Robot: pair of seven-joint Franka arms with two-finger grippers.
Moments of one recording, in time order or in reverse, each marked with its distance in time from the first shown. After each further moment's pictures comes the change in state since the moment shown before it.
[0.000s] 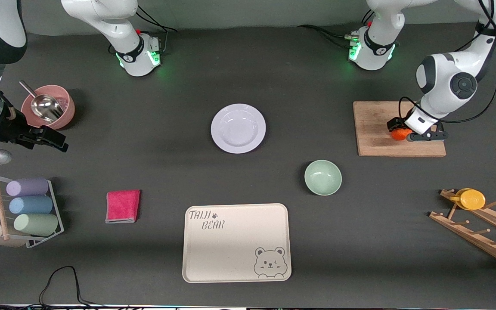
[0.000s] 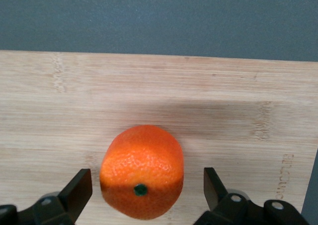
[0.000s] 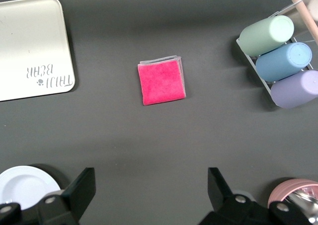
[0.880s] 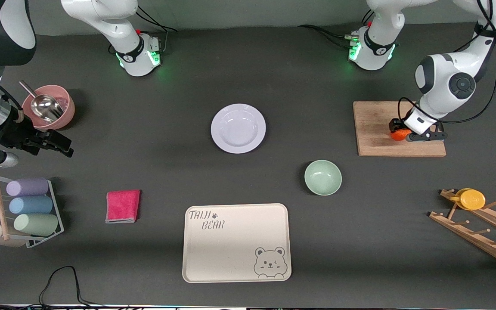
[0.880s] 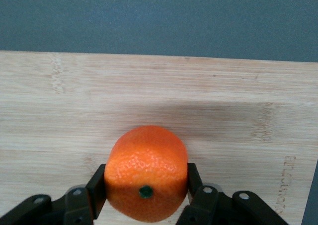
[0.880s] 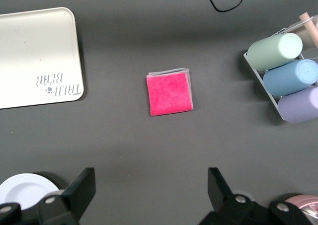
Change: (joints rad) left arm 0.000 0.001 0.001 -0.005 0.000 0.013 0.000; right arm 0.026 0.006 0.000 -0.001 -0.002 0.051 0.001
